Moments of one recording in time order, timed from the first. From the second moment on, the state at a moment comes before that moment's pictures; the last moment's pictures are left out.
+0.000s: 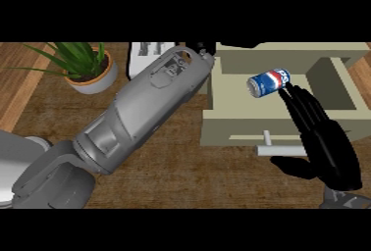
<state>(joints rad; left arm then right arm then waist) -1.44 0.02 -0.59 -0.48 0.68 0.83 -0.08 -0.07 -0.23 0.11 -1.84 0.97 0.01 -0.01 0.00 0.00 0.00</state>
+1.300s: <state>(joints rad) -1.21 0.38 -0.63 -0.99 0.56 0.79 0.25 -0.54 -0.18 -0.08 -0.97 1.20 -0.52 -0.12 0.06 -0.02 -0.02</state>
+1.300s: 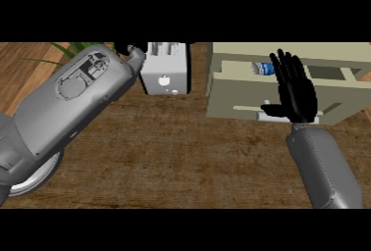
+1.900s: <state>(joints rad) -1.04 0.47 -0.64 -1.18 0.52 0.79 0.28 -0.82 -0.19 -0.18 -0.57 1.22 -0.70 -0.12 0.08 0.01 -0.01</state>
